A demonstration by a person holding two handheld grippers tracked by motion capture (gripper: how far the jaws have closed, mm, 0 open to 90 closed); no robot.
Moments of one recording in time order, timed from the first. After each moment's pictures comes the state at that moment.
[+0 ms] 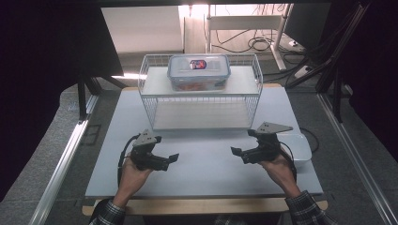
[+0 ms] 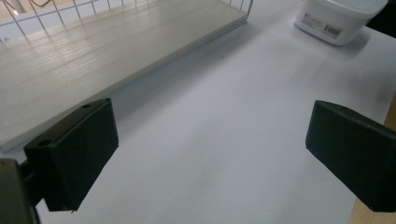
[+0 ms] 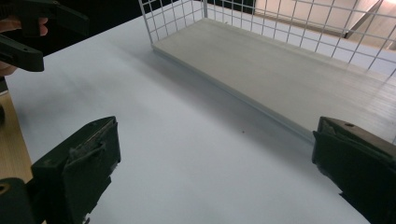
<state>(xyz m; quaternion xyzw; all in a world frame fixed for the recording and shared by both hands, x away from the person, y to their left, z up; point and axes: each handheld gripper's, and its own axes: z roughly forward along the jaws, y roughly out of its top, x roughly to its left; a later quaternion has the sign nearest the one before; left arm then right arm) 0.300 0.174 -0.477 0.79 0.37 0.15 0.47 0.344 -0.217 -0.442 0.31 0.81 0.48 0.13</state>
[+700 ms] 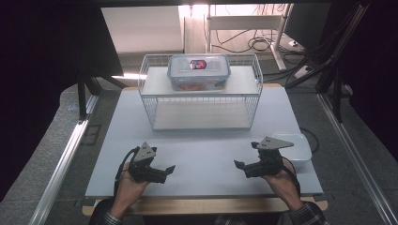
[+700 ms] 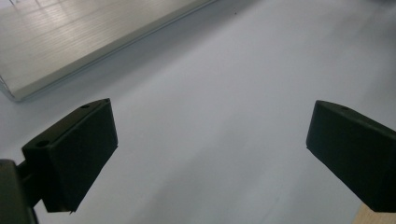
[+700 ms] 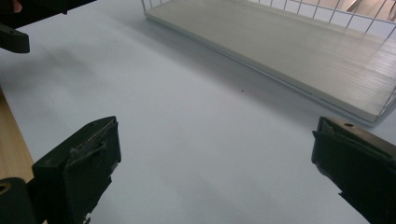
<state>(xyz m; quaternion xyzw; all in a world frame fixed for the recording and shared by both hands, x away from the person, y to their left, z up) 0.277 0.177 -0.503 0.81 0.37 0.18 0.43 0.318 -0.228 -0.472 0.31 0.82 0.46 0.15</state>
